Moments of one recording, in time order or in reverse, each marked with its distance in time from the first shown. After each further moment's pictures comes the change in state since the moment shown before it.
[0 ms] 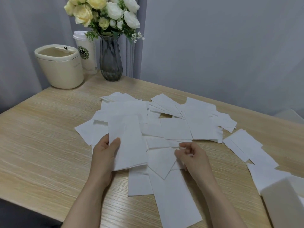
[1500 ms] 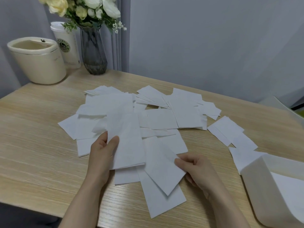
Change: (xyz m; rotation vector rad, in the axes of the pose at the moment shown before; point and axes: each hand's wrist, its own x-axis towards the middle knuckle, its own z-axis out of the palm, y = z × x) left_hand -0.026 -0.008 0.023 0.041 -0.077 0.005; right_hand -0.055 0.000 -0.049 0.106 -0.196 0.175
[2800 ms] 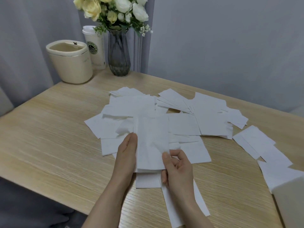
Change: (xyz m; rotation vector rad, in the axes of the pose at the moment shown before) left_hand 0.000 0.001 0.001 0.064 0.010 -0.001; right_hand 0.008 0.000 0.106 0.298 0.038 -0.216
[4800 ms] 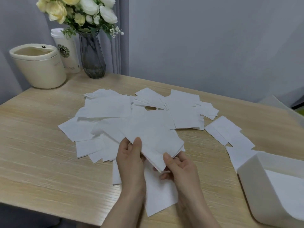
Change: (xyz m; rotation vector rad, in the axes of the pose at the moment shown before) left_hand -0.053 0.008 0.076 -0.415 0.131 -0.066; right_hand -0.026 -0.031 -0.055 0.184 0.078 0.108
